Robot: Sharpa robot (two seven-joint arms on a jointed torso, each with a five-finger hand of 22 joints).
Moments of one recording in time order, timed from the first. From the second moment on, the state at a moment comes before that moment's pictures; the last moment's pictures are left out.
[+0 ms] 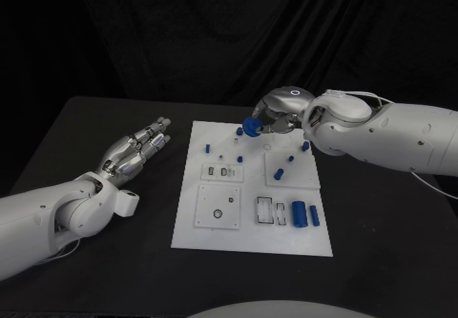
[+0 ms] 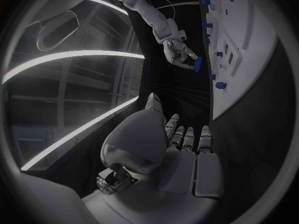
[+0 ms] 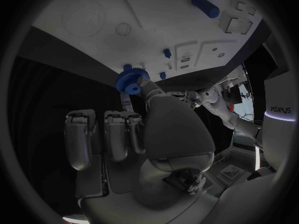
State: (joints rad) left arm 1.22 -0.95 -0.21 1.45 -0.17 -0.03 0.68; left_hand 1.43 0.26 -0.28 0.28 0.14 0.31 0.03 0.04 0.04 0.01 0.01 0.01 0.00 0.00 0.00 0.00 0.00 0.15 0.00 0.10 0.00 0.00; right arm 1.49 -0.73 -0.24 1.36 -1.58 -0.33 -0.01; right_hand 1.35 -0.01 0.18 0.06 0.28 0.94 0.13 0.16 0.20 1.47 0.00 1.57 1.31 1.46 -0.06 1.57 1.31 0.01 1.47 0.06 1.57 1.31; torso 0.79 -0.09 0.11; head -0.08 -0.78
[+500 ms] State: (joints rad) left arm 1.22 -0.93 -0.21 1.44 -0.17 -0.02 0.68; left_hand 1.43 0.26 -0.28 0.28 0.14 0.31 0.03 0.04 0.04 0.01 0.01 0.01 0.00 0.00 0.00 0.00 0.00 0.15 0.00 0.10 0.00 0.00; right arm 1.47 -0.61 -0.24 1.28 -1.58 -0.30 0.01; right_hand 1.34 -0.01 0.18 0.06 0.28 0.94 0.13 0.16 0.20 1.47 0.00 1.57 1.31 1.46 -0.06 1.57 1.31 0.01 1.47 0.06 1.57 1.31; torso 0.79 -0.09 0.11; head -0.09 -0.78
